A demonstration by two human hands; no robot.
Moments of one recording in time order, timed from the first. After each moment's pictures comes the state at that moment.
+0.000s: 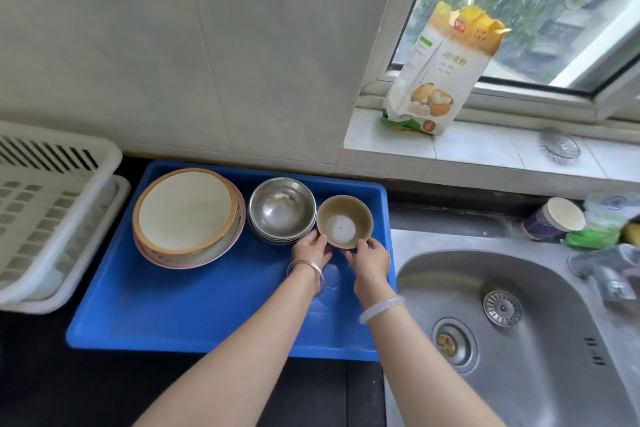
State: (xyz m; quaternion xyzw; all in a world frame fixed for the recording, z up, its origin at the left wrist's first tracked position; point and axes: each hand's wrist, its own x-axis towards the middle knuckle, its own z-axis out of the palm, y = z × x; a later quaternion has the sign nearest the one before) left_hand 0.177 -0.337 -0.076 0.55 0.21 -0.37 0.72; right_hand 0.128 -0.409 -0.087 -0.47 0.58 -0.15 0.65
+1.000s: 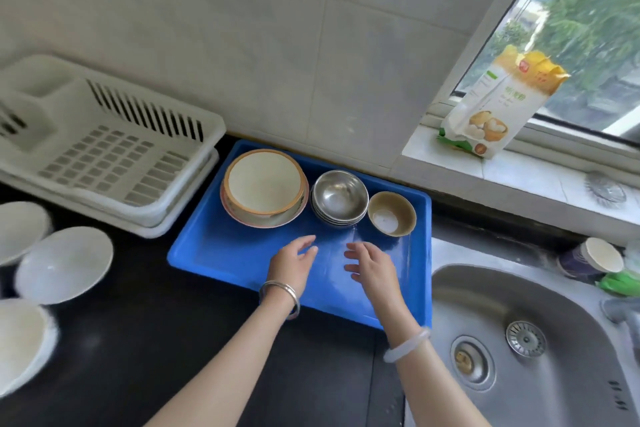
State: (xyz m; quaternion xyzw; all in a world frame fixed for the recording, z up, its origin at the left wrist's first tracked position) left_hand 0.137 -0.181 -0.023 0.82 0.02 -0.22 0.53; right_hand 0.087 -0.315 -0.020 -0.72 0.34 0.02 0.60
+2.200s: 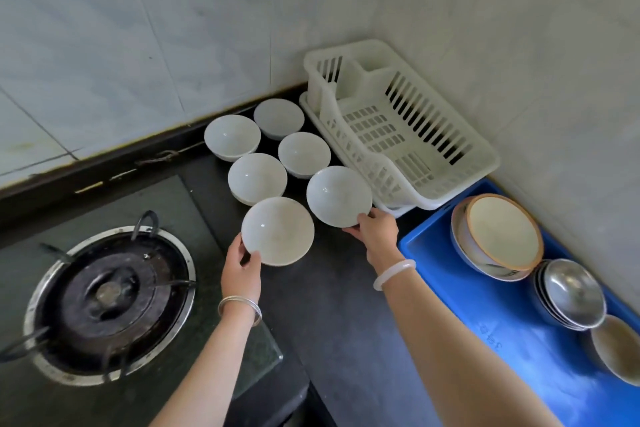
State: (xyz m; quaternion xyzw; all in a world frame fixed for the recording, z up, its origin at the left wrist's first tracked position) left_hand 0.057 0.182 -0.079 0.57 0.46 0.13 0.67; right_hand 0.202 0.027 -0.040 -0.74 0.21 0.18 0.61
